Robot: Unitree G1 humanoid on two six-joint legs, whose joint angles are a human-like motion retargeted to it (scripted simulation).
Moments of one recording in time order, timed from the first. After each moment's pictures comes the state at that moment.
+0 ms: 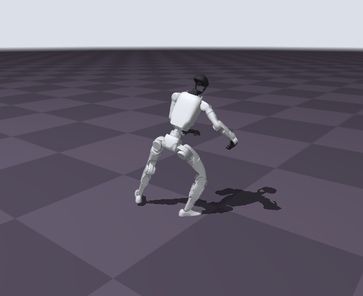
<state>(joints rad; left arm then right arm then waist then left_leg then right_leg) -0.44 0.03 -0.20 0.81 1.31 -0.52 0.83 -0.14 -0.98 -0.22 0.79 0.89 0.24 0.95 -0.09 0.02 0.08 -0.54 0.36 0.54 0.10 0.14 -0.22 -0.89 -0.66 -0.60 0.94 -0.40 0.07</state>
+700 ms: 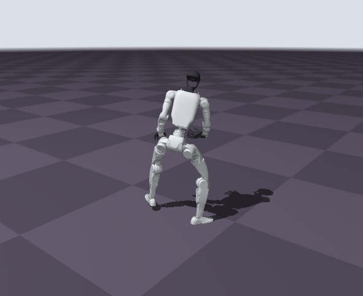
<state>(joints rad) 0.08 0.06 0.07 0.73 1.00 -0.25 0.74 -0.49 -0.32 0.25 0.81 0.60 0.09 0.93 0.14 0.01 0.01 -0.76 0.41 0.59 0.45 0.05 -0.08 -0.56 -0.63 -0.77 0.55 -0.14 0.14</state>
